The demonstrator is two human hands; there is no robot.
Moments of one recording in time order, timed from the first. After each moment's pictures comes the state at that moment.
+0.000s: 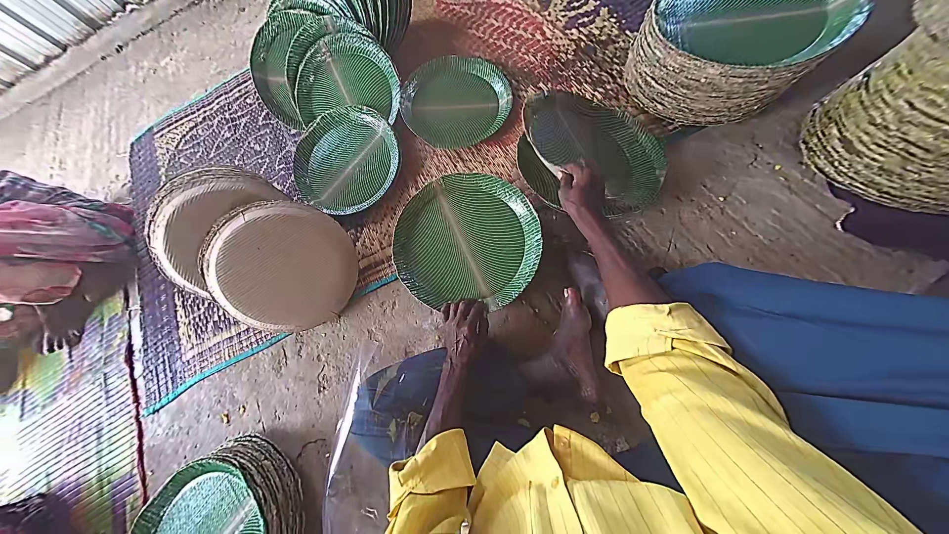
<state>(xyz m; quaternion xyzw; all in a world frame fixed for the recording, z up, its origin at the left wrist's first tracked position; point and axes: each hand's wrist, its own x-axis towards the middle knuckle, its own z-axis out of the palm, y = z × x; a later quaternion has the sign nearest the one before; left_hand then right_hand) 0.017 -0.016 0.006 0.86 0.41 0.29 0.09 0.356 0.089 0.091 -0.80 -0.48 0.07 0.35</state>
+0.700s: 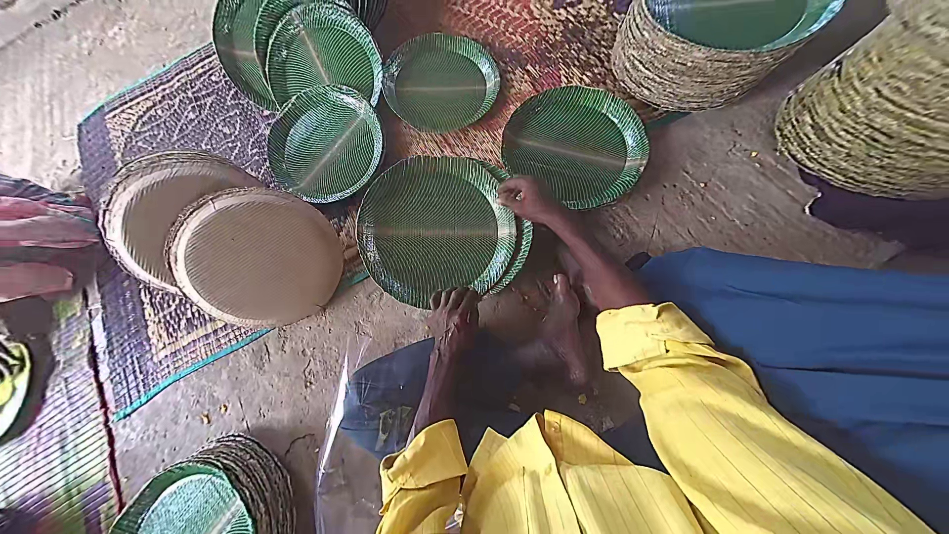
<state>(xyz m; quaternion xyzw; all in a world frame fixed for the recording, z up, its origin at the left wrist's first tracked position) 0.015 -0.016 0.015 0.87 0.39 0.27 0.10 0.309 0.084 0.103 -0.65 -0.66 0.26 0.28</state>
